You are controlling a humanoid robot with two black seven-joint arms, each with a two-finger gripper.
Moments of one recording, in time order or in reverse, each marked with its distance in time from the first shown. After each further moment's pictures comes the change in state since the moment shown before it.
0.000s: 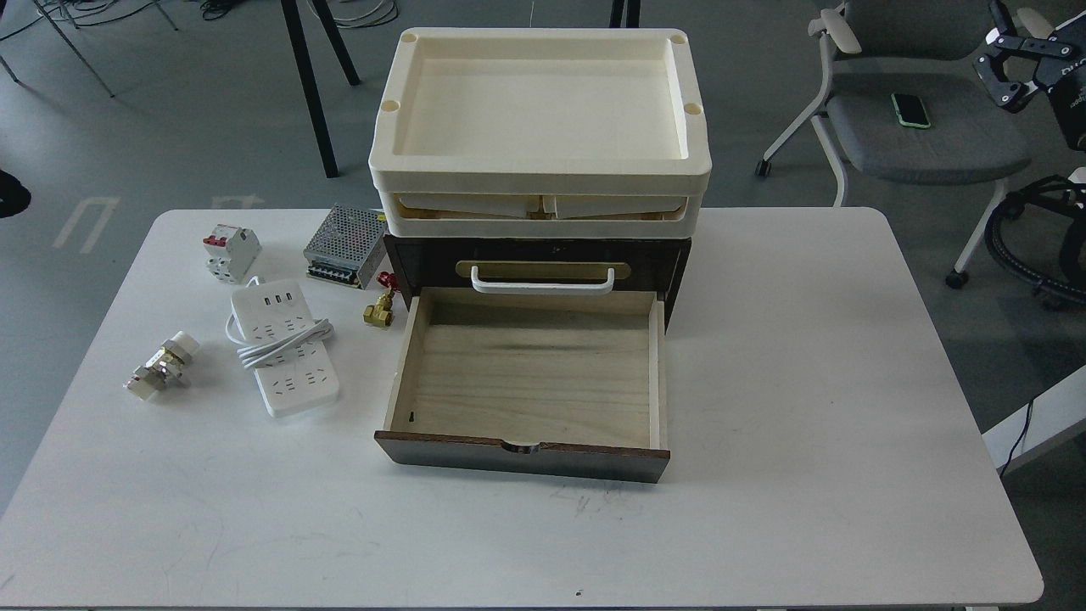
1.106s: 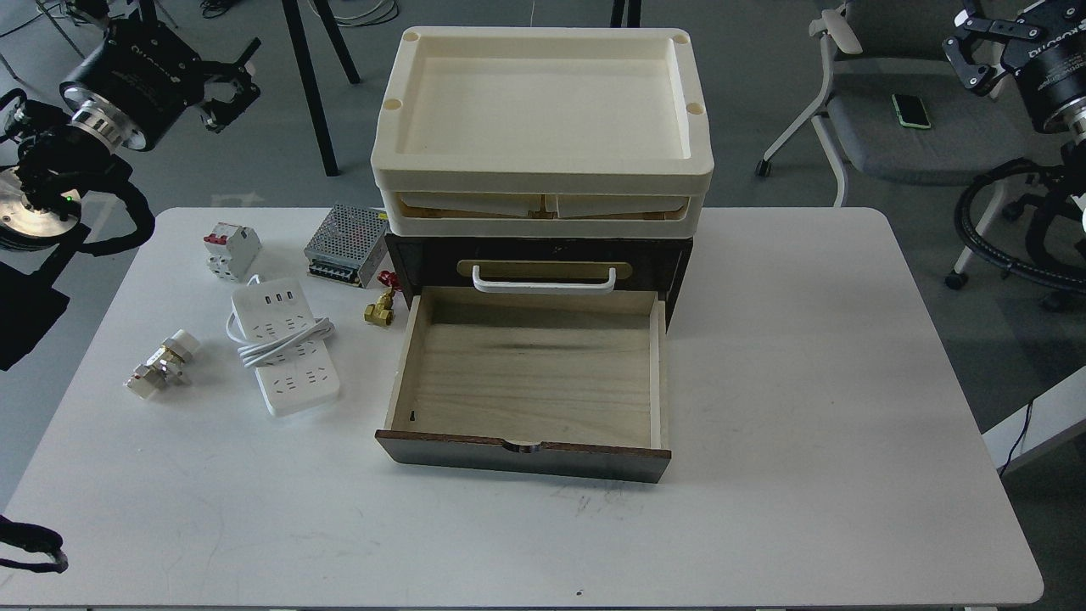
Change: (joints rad) left arm -0.083 -0.423 0.208 0.487 -0.554 0.000 0.323; right arm 0.065 0.074 -0.024 0.002 0.003 0.000 -0.007
